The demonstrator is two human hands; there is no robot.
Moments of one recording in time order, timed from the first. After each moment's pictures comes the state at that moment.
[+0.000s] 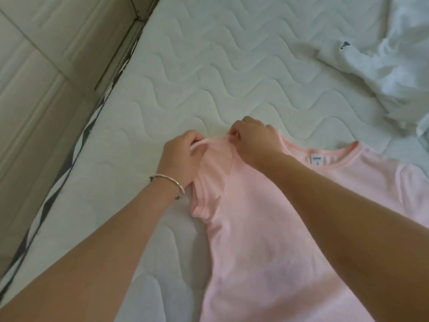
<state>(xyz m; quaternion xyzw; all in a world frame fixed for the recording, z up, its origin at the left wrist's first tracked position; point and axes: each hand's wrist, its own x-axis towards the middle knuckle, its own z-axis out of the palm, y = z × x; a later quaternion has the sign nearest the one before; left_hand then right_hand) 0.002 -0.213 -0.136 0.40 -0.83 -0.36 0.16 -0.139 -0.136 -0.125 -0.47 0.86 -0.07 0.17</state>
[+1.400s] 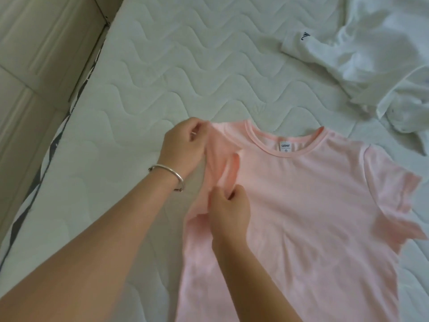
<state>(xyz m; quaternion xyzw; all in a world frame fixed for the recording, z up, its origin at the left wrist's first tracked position) -0.050 -0.187 -0.118 0.37 -0.80 -0.44 0.16 -0.033 -0.066 -0.129 0.11 0.77 -0.54 0.32</state>
